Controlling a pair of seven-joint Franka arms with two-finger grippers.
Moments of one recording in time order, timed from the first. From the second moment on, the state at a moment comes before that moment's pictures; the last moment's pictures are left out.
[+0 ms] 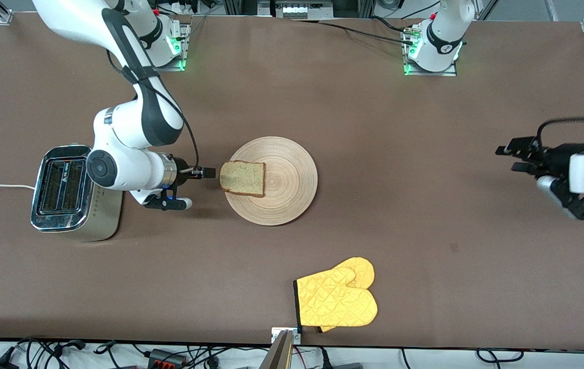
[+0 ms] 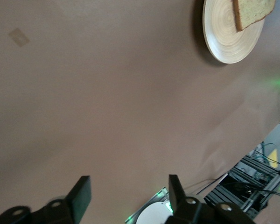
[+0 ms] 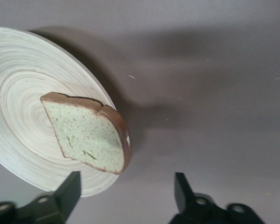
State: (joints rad) left arm 0.14 0.43 -0.03 -1.22 -0.25 1.22 0.60; right arm 0.33 0.49 -0.02 -1.74 0.41 1.96 0.20
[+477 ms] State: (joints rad) left arm 0.11 0.42 -0.04 -1.21 -0.11 1.22 0.70; right arm 0.34 0.60 -0.01 -1.74 0.56 2.01 0.20
